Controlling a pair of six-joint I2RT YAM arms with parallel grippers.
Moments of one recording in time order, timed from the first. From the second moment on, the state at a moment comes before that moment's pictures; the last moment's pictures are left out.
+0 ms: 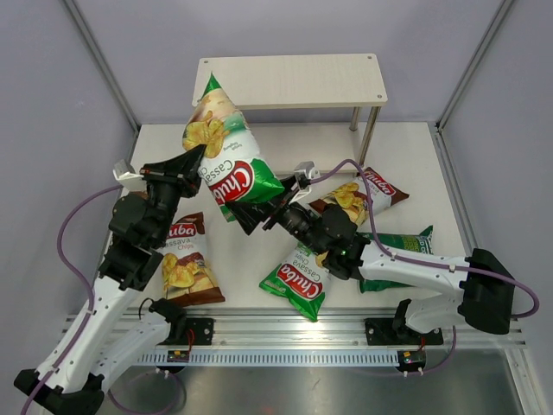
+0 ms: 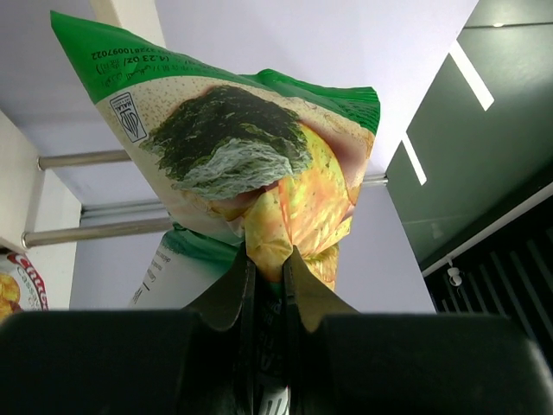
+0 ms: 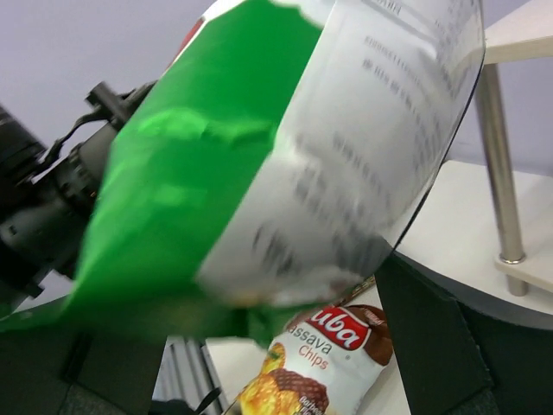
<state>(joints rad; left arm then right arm) -0.45 0.70 0.89 0.01 -0.24 -1.56 1.13 1.32 0.89 0.79 0.16 0.40</state>
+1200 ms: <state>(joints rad) -0.51 0.55 0.88 -0.11 -0.32 -1.19 1.10 1.28 1.03 0.55 0.18 0.31</state>
